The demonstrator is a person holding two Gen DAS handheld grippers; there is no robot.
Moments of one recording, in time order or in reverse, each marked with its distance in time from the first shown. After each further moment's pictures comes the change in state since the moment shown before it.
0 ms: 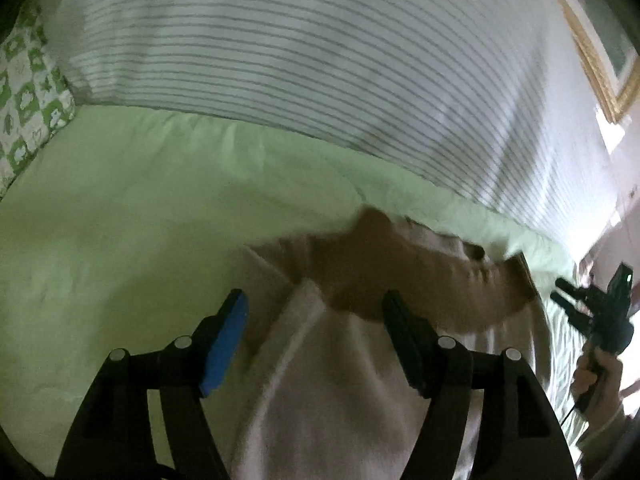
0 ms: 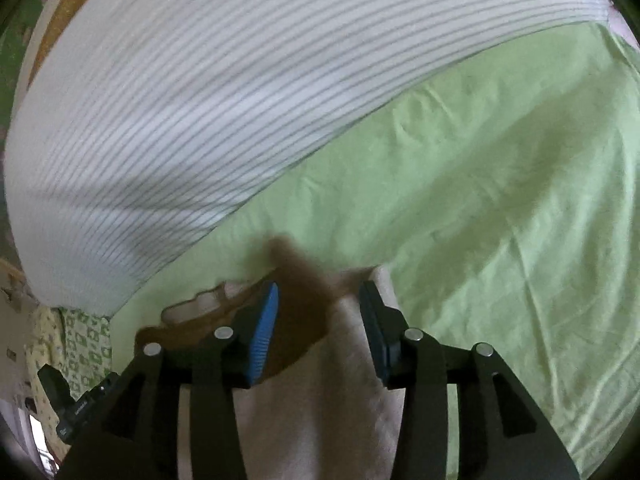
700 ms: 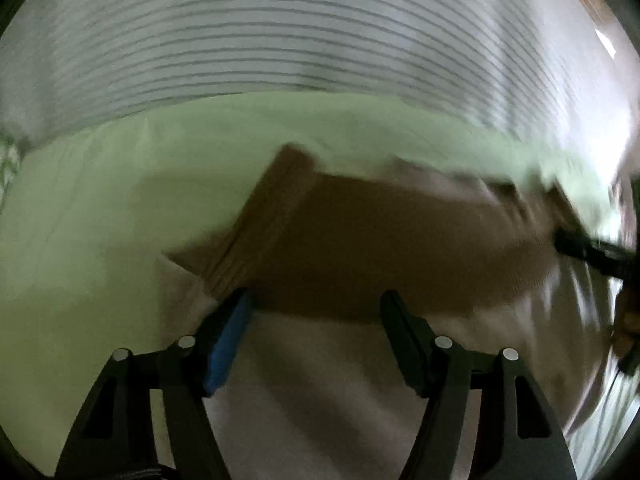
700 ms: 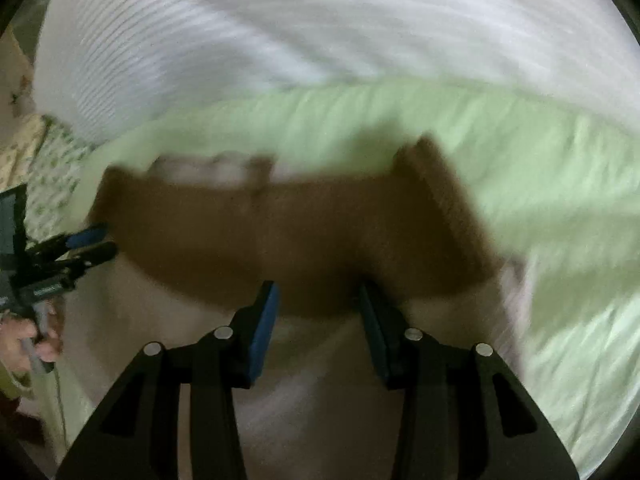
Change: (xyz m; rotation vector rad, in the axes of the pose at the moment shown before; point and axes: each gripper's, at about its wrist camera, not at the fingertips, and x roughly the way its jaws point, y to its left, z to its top) left arm 0.074 -0.028 -0.003 0.177 0.051 0.105; right arm 0.081 0.062 -0.027 -0.534 0.178 -0.054
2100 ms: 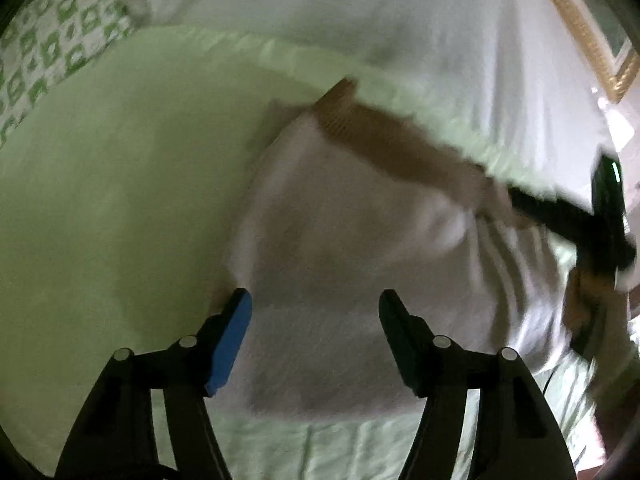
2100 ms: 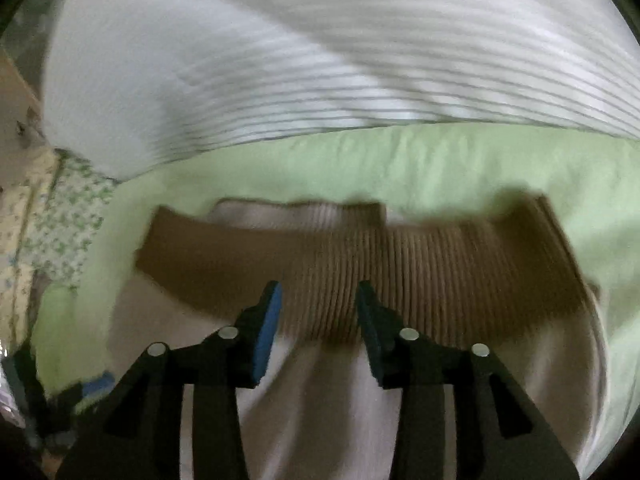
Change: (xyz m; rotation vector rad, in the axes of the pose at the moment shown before) left arm -0.083 0.009 -0.121 -0.245 -0.026 -0.089; right arm -0.018 0.059 -0.007 0.061 -0.054 0.115
